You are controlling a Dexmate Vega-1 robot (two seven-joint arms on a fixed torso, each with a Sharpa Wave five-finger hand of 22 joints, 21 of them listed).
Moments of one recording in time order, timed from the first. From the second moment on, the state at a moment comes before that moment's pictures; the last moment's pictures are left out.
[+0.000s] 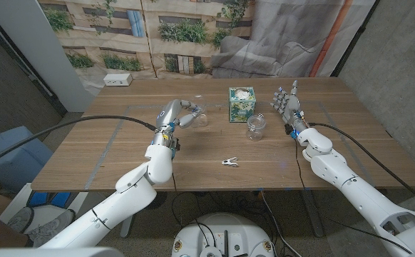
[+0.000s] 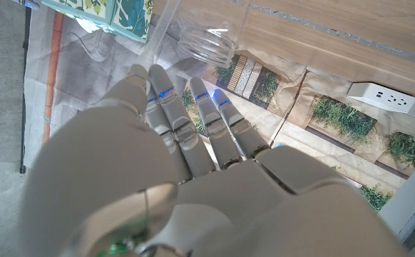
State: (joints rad) left arm 1.12 0.65 0.50 -2.06 0.38 0.32 0.57; left_hand 1.05 0.07 0.43 -0.18 0.18 1.13 -0.06 0.23 0.19 1.23 -0.20 0.25 0.19 0.81 -0.10 0.20 0.17 0.53 -0.05 0.21 0.18; right arm -0.84 -0.51 -0.37 -1.30 0.65 0.29 0.03; right_hand -0.02 0.06 -0.30 0.18 0.31 -0.10 -0.11 0.21 0.25 -0.02 -0.05 0.26 0.36 -0.05 -0.03 0.23 0.62 0.08 0.09 0.28 0.21
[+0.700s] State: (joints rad) left arm 1.11 0.64 0.51 -2.05 0.37 0.33 0.57; left_hand 1.08 0.08 0.42 -0.18 0.18 1.14 -0.05 0.23 0.19 1.24 -0.18 0.25 0.19 0.83 -0.10 0.20 0.17 0.55 -0.05 0.22 0.18; right arm -0.84 -0.51 -0.37 -1.30 0.65 0.29 0.03; right_hand -0.02 0.06 -0.30 0.18 0.31 -0.10 -0.11 0.21 0.25 -0.02 -0.05 0.26 0.36 -0.05 -0.03 0.23 0.62 0.08 0.09 0.28 0.21
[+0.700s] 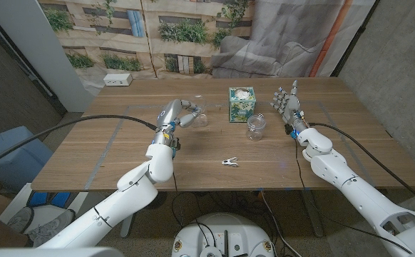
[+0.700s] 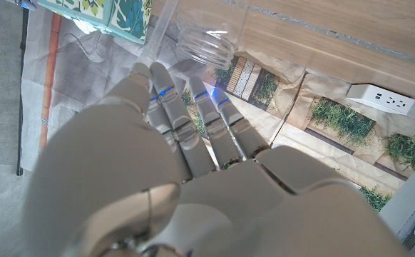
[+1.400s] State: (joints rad) left arm 1.10 0.66 0.50 -2.06 0.31 0.34 0.52; left_hand 0.99 0.04 0.38 -0.15 0.18 1.07 -0.03 0.19 0.19 1.19 -0.19 0.20 0.19 0.77 -0.08 0.17 0.16 0.54 -0.05 0.21 0.18; right arm -0.84 -0.51 -0.37 -1.30 0.65 0.29 0.04; right_hand -0.02 0.06 -0.30 0.18 0.31 -0.10 -0.11 0.21 0.25 -0.02 -0.05 0.26 0.36 -0.05 -0.03 0.23 0.62 0.08 0.09 0.28 0.21
